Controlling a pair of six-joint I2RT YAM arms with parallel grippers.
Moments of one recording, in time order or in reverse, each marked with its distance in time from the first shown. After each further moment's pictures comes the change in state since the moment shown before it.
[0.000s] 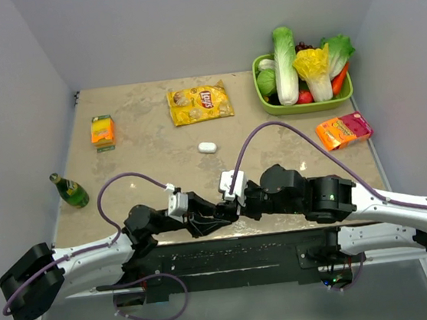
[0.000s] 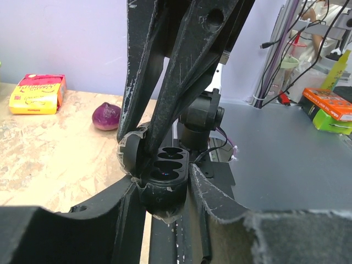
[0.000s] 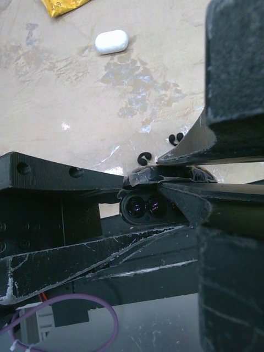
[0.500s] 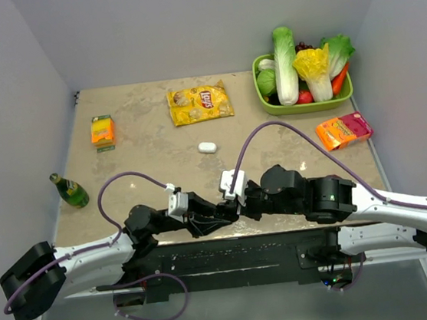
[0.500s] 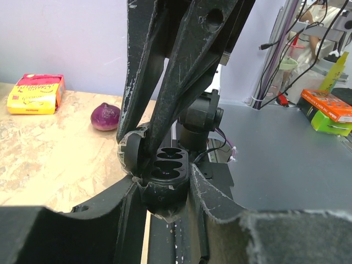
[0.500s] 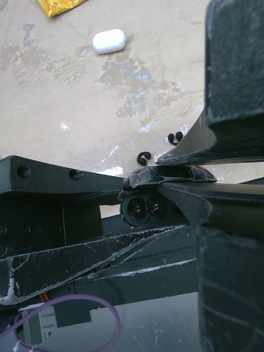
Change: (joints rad) left arm 0.000 0.011 -0.003 0.018 0.002 -0.012; right arm 0.000 -0.001 -0.002 0.002 0.007 0.011
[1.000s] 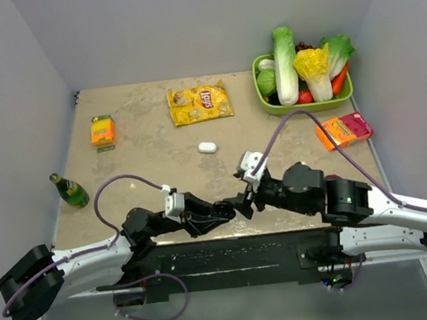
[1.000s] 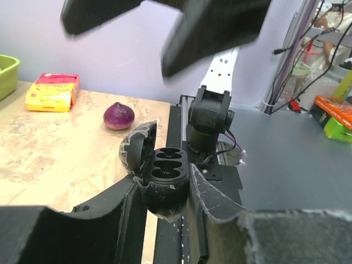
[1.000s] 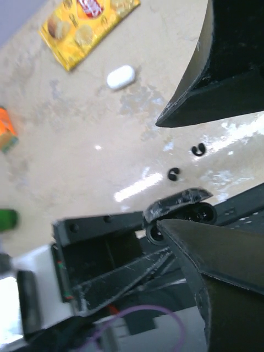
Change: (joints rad) left arm 0.003 -0.016 -0.028 0.013 -0.044 0.003; right arm 0.003 -0.068 -0.011 0.101 0.150 0.087
